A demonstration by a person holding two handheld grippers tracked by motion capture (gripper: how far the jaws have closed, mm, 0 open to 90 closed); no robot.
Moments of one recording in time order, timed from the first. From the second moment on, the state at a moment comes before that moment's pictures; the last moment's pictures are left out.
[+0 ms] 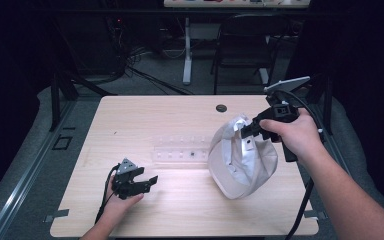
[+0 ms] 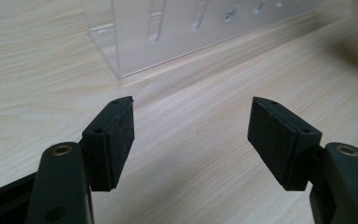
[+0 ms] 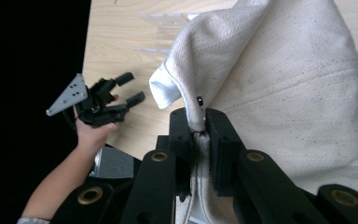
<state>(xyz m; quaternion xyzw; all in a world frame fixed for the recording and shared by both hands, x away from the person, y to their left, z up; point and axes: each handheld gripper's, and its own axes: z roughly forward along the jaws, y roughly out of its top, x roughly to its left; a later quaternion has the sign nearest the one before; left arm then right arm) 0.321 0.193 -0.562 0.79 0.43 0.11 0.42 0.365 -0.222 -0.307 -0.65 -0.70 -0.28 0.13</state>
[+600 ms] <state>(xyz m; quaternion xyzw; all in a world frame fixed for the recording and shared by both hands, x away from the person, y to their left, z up) 0.313 0.183 -0.558 0.79 0.41 0.12 0.44 0.383 -0.206 -0.306 -0.63 -0.68 -0.33 0.19</state>
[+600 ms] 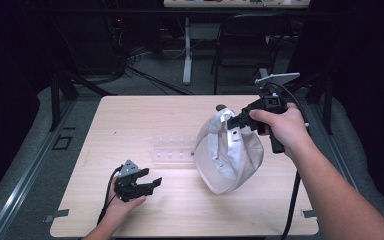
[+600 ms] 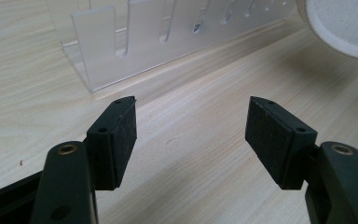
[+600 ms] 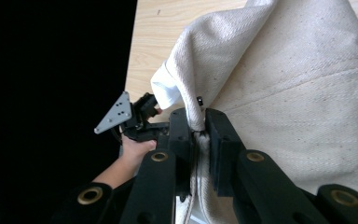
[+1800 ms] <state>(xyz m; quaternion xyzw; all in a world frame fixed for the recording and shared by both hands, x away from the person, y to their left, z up) 0.302 0.111 -0.517 0.81 0.31 0.20 0.46 0.423 -0.175 -0.287 -0.64 -0.65 -0.38 0.18</state>
